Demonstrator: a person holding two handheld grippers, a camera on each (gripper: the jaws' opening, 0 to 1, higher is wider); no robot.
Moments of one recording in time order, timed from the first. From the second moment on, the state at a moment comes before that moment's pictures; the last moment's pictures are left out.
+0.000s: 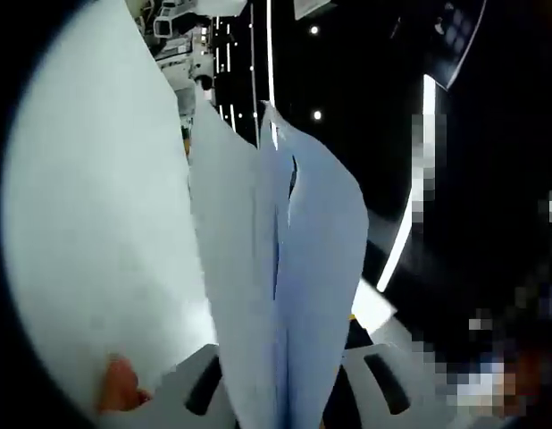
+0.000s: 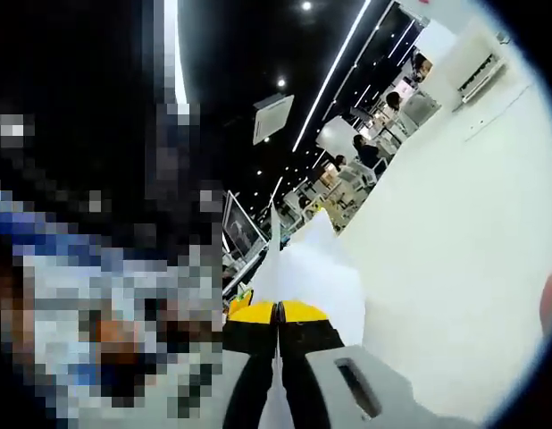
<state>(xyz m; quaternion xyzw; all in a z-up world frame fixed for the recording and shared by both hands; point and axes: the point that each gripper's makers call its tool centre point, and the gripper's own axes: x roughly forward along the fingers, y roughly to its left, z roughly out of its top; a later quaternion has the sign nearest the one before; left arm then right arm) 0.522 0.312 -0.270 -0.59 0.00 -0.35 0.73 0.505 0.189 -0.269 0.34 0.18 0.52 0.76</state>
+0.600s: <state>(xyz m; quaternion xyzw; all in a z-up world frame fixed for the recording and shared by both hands) 0.519 0.307 -0.257 -0.57 -0.02 -0.37 0.73 0.487 0.156 -0.247 0.23 0.05 0.54 0.81</state>
